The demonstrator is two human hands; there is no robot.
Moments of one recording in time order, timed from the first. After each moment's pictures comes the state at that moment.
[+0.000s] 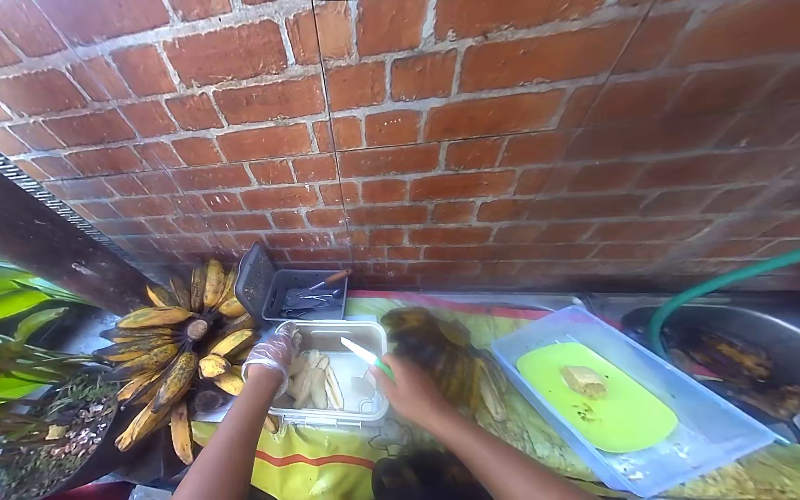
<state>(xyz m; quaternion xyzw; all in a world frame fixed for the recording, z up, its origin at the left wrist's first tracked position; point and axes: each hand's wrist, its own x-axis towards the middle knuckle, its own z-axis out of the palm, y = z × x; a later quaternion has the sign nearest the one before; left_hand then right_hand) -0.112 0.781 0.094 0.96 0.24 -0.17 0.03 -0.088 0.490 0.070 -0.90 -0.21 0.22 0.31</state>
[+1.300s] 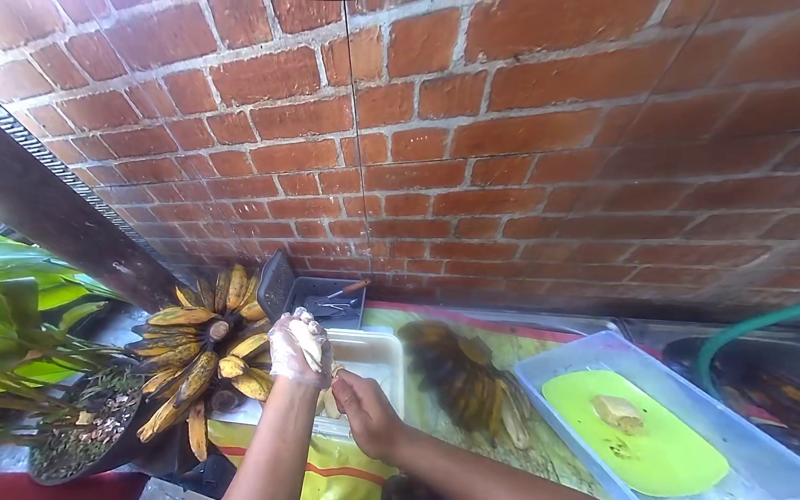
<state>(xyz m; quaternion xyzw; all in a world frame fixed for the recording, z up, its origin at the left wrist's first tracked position) -0.122 0.703 0.205 0.21 0.28 0.22 0.91 -0.133 0.565 0.119 -0.62 -0.40 0.15 0.66</state>
